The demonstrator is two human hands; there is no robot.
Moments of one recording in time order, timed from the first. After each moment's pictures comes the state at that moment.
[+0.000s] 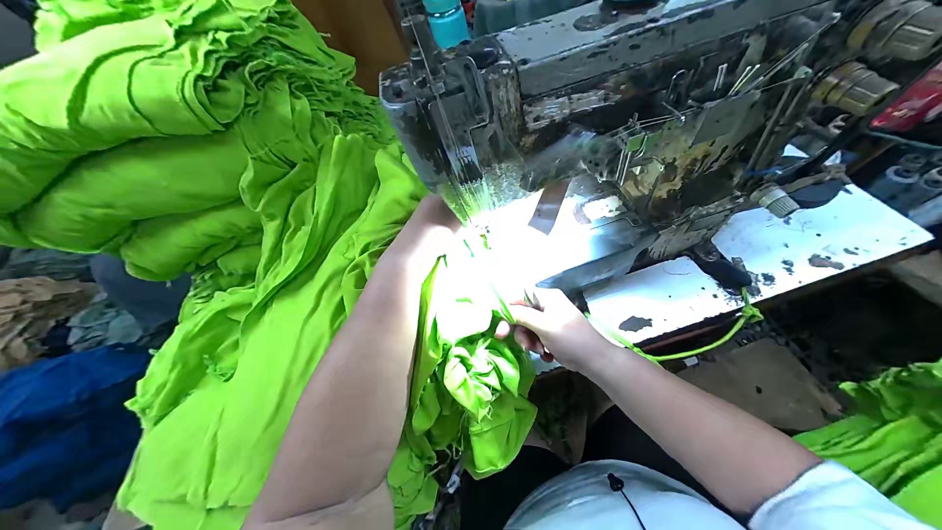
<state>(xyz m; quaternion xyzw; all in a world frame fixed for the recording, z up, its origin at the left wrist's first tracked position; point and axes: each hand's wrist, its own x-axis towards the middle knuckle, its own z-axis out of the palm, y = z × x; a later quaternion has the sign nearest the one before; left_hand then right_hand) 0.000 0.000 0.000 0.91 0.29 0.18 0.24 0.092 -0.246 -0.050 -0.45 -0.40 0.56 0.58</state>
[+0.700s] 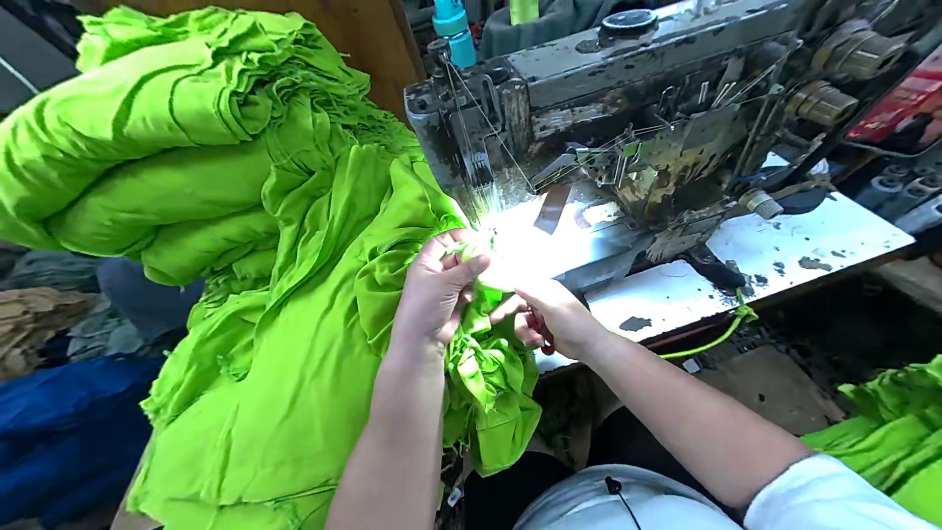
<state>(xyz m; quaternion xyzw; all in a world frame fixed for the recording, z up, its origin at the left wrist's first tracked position) -0.048 -0.145 0.027 0.58 0.34 0.37 0.64 0.090 -0.238 -0.037 -0.44 -0.39 0.56 0.58</state>
